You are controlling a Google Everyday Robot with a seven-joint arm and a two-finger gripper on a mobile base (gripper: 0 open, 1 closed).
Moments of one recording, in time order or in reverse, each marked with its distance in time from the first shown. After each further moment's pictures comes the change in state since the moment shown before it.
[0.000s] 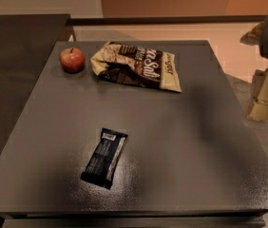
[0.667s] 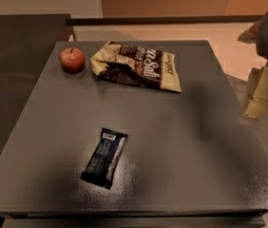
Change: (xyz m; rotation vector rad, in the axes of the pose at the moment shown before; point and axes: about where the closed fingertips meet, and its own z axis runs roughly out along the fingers) arm -0.006 -0.005 0.004 0.008 -0.016 0.004
